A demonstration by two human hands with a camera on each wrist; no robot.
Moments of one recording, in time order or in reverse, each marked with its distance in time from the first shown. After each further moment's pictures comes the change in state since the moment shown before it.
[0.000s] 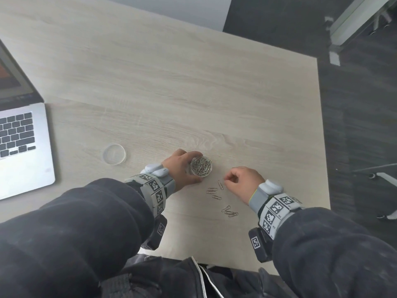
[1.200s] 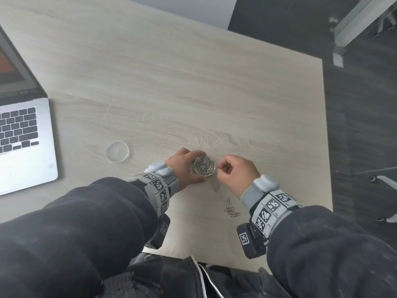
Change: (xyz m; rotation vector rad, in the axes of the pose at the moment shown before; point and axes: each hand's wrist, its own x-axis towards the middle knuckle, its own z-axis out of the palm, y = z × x) left_hand -0.001 -0.004 0.005 -0.024 0.025 0.007; right_hand 0.002 -0.039 0.002 0.173 0.202 -0.165
